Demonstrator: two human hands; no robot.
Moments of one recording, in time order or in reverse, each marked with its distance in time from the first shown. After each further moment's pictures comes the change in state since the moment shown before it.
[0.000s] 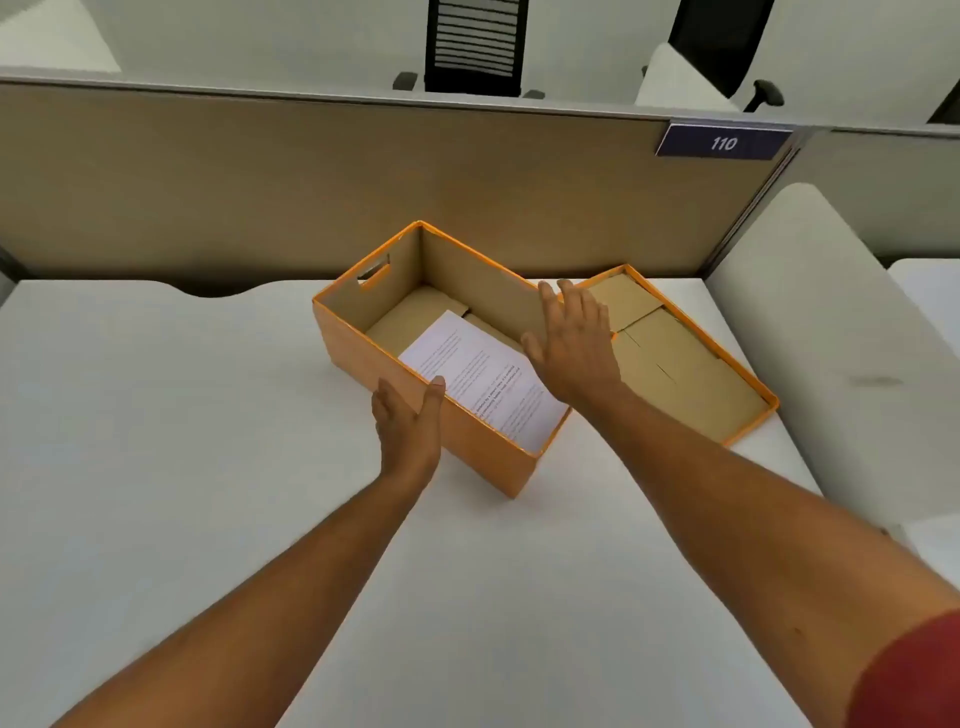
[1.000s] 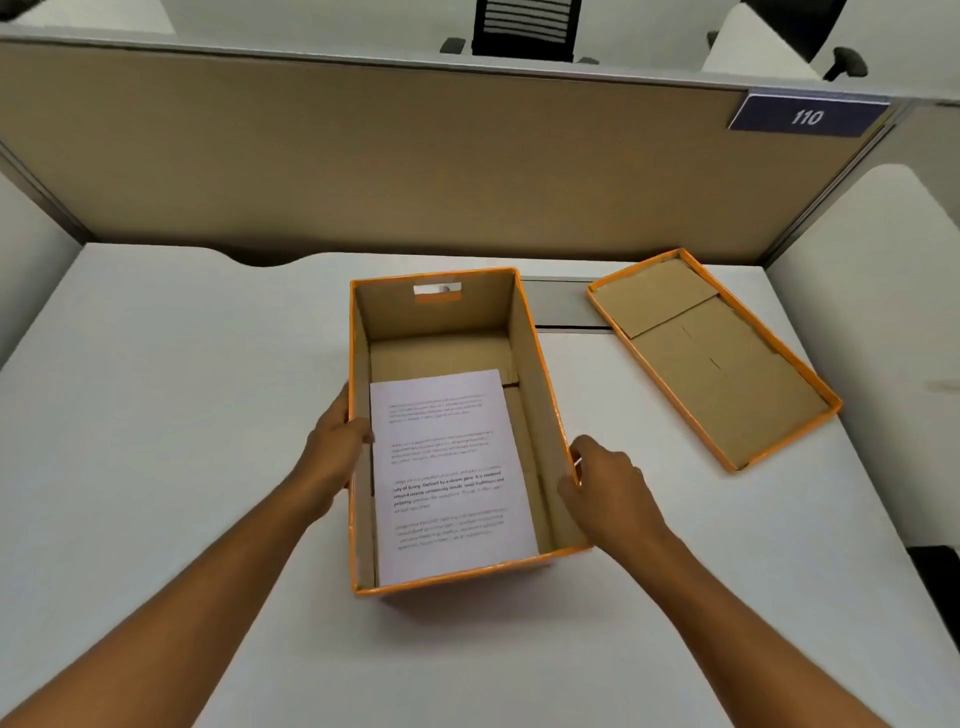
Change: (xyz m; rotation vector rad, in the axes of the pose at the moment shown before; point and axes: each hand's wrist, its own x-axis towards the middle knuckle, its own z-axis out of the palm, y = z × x) left_hand 0.009 -0.044 -0.131 0.081 -0.088 -0.037; right_hand -0.157 -0.046 -0.019 0.388 -0.530 0.249
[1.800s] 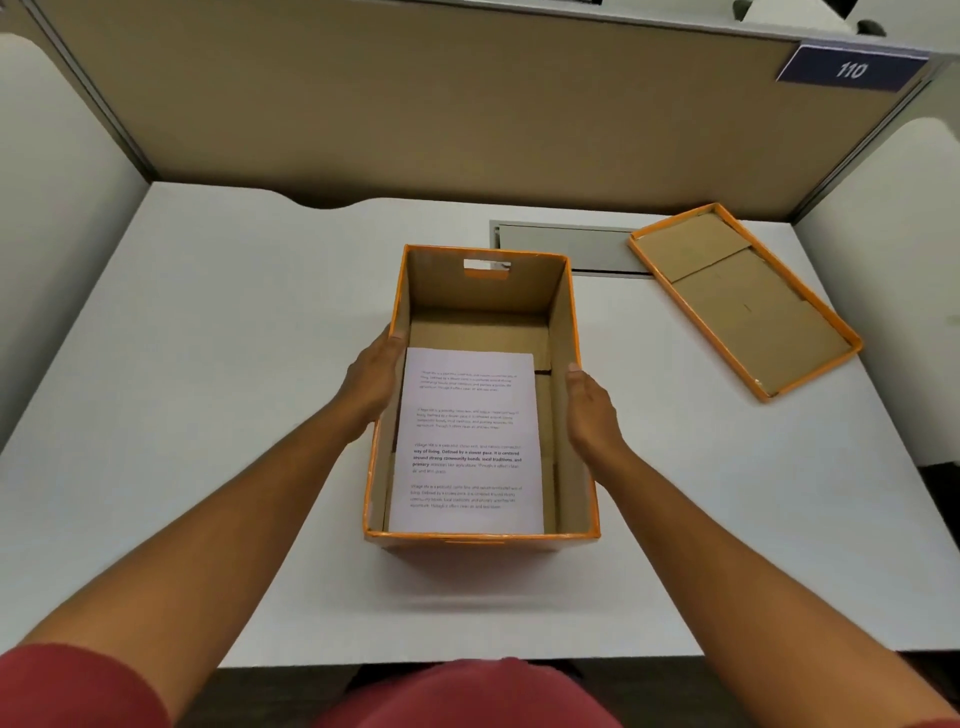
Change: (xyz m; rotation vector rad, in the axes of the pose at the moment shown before) left_hand -0.016 -0.051 -0.064 0.057 -0.030 0.034; right_hand -0.022 -0.073 0.095 0.712 0.133 0.190
